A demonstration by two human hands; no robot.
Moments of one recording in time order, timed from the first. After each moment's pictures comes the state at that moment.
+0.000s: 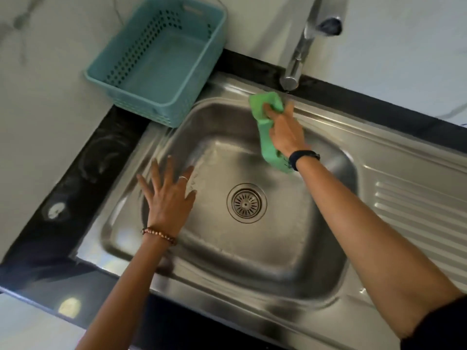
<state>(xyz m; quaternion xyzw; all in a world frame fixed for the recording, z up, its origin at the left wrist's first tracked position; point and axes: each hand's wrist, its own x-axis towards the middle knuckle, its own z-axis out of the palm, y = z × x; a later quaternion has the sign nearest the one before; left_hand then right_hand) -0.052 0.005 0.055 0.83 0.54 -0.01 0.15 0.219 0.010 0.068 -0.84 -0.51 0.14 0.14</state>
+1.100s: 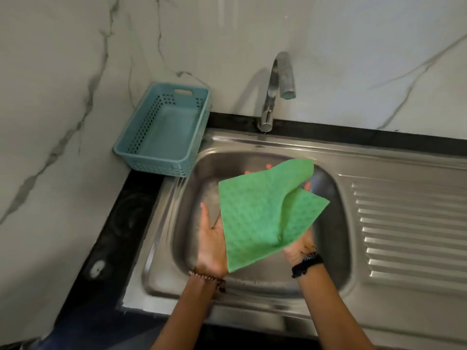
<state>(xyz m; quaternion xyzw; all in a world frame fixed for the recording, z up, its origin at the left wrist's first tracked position) -0.038 -0.027 0.105 0.13 0.31 0.14 0.93 0.081 -0.110 0.138 -0.23 0.00 0.53 0.82</state>
